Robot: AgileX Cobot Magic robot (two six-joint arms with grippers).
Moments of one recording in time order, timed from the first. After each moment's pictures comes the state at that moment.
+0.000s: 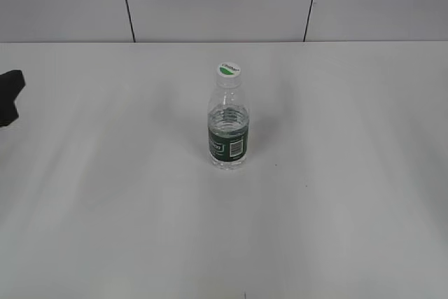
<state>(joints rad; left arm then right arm) 0.01 1.36 -0.27 0.24 -0.80 -0.16 0.06 1.09 -0.43 -0.11 -0.51 -0.09</state>
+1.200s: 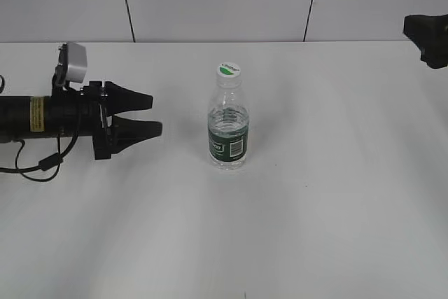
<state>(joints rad) 0.01 2.19 -0.97 1.42 -1.20 -0.54 0.06 1.30 -0.58 -0.42 -0.42 0.18</state>
